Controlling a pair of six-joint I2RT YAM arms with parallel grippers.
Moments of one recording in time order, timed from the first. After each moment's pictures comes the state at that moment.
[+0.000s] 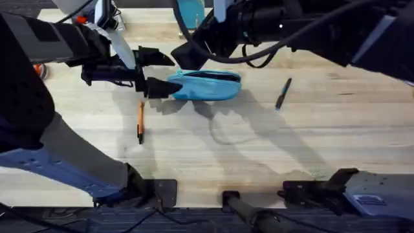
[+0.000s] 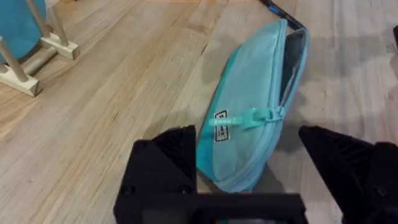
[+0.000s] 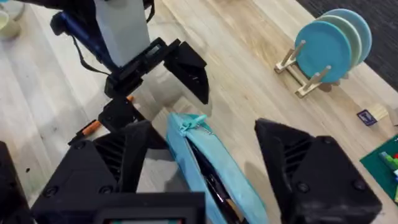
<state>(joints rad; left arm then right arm) 0.30 1.83 1.05 -0.86 1.19 1.41 0.70 1.49 1.29 -0.39 -0.20 -0.13</state>
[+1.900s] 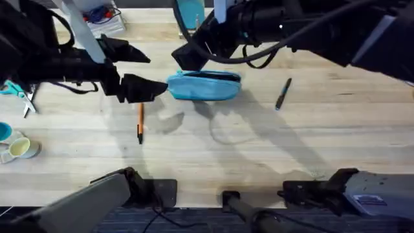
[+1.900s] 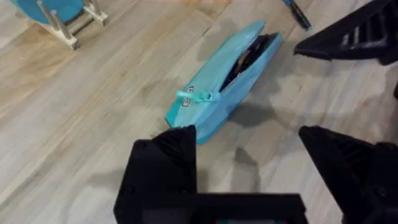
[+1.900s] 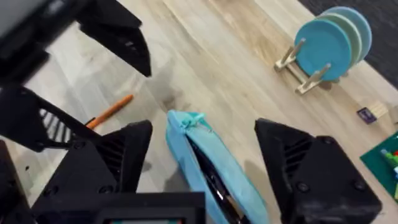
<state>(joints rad) 0.38 1.30 1.05 -1.15 0.95 1.15 0.70 1.49 1.29 -0.40 -0.20 -0.13</state>
